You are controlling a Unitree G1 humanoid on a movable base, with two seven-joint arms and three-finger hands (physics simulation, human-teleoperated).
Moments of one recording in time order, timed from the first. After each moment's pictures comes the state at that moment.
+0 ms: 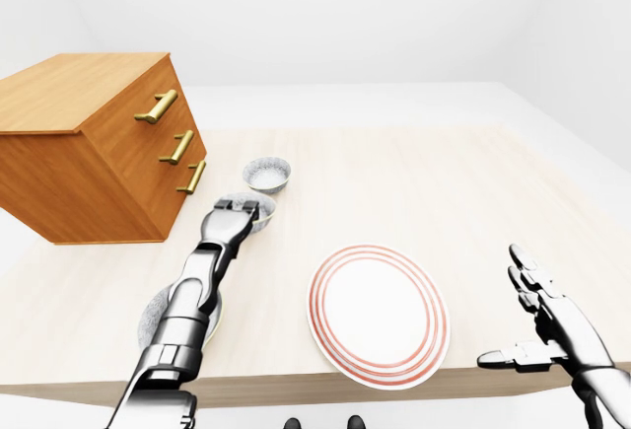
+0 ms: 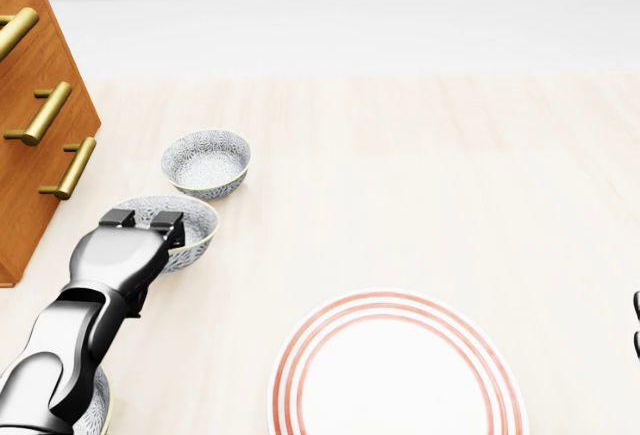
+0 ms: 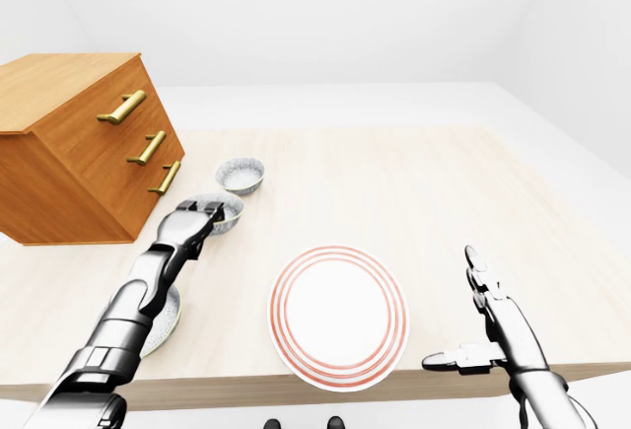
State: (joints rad) left arm -0.47 0.29 -0.02 0.57 1.31 -0.09 -0.11; right arm 0.27 -0.06 -0.68 -0.31 -0.20 0.09 0.68
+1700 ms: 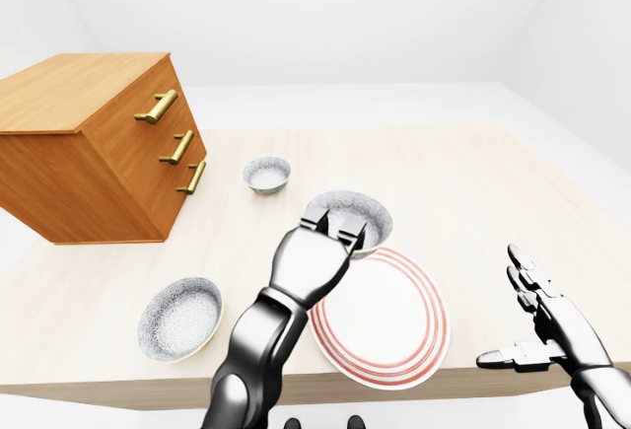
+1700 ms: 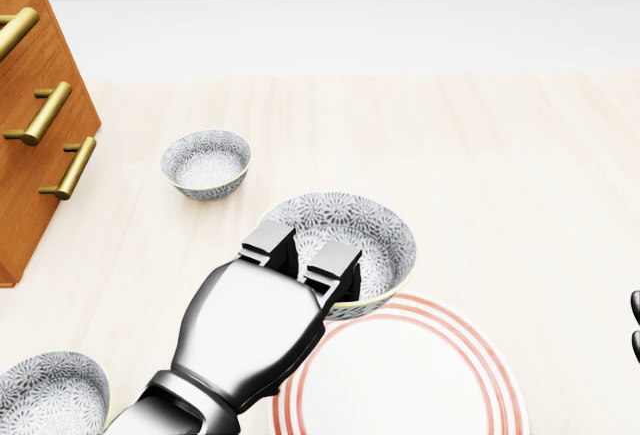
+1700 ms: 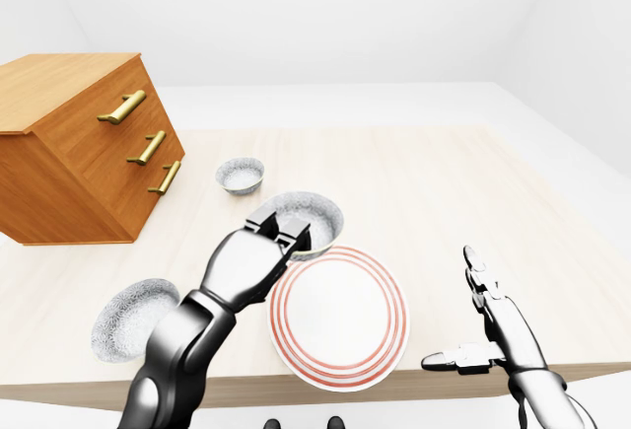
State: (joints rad) left arm -0.01 -0.04 -0.36 -0.55 1.40 -0.09 -0.57; right arm 0.27 -0.07 -0.68 -0.31 -0.21 0.09 0.69
